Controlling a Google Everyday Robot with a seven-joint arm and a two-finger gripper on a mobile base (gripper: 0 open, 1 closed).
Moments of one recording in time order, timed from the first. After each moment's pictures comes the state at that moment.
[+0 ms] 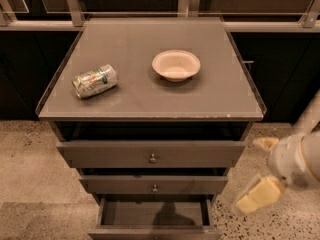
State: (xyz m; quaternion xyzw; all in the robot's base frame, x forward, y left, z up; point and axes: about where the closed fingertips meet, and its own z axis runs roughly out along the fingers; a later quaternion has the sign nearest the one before) arm 0.372 -0.205 0.796 -0.44 0.85 0.15 0.25
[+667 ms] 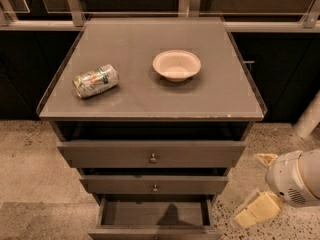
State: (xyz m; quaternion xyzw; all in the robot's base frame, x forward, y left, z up) arm 0.352 -0.204 0.759 -0.42 0.86 0.16 0.24
